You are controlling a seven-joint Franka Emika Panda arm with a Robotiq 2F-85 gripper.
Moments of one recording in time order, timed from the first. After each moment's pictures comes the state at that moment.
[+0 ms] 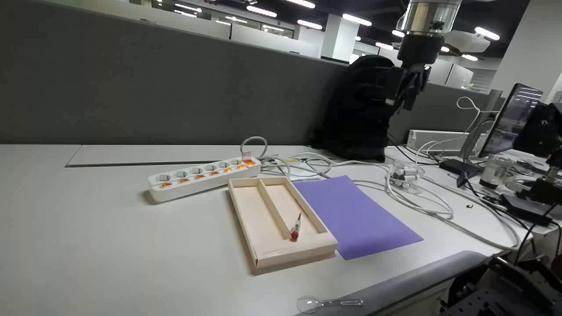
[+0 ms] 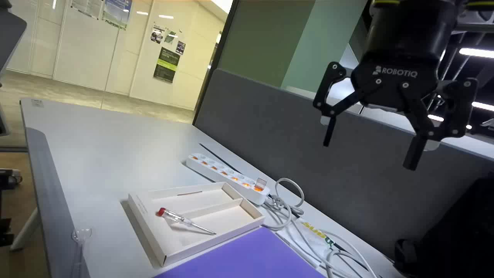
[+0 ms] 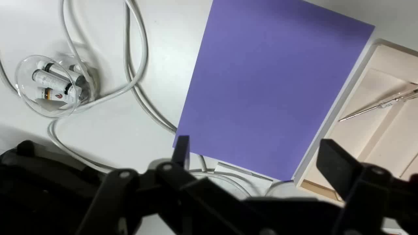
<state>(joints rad) -0.10 -0.25 -0.23 -2.48 -0.21 2.37 -0.45</state>
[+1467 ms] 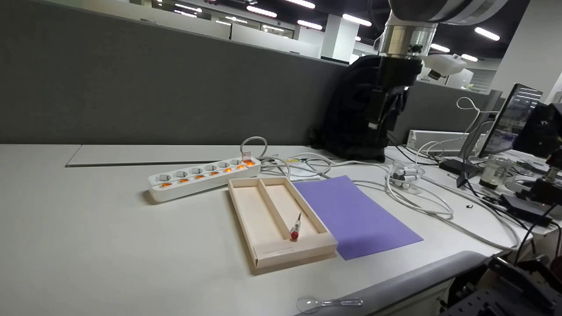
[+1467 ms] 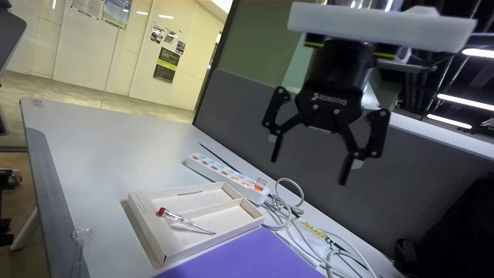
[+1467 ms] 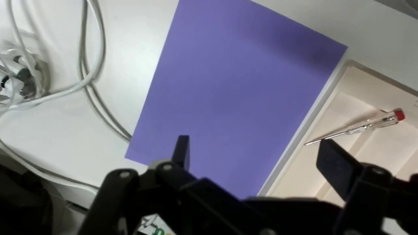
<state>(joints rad) -0.09 -0.21 -0.14 -2.59 -0.22 2.44 -0.43</state>
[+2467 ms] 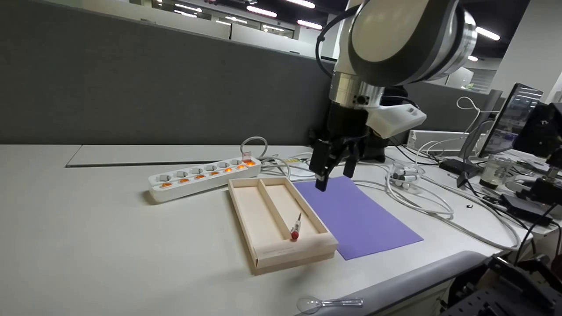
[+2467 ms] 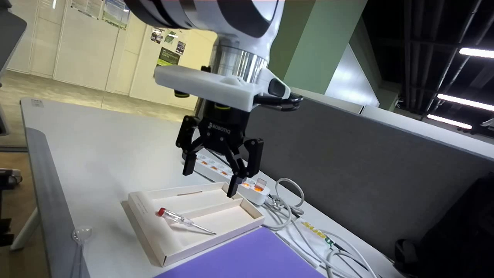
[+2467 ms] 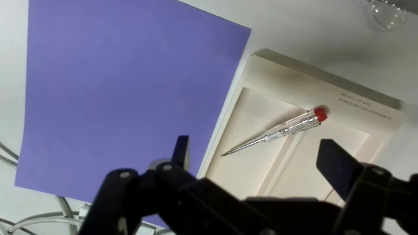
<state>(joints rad) 0.00 -0.09 0.05 -2.77 -0.21 2.74 -0.05</state>
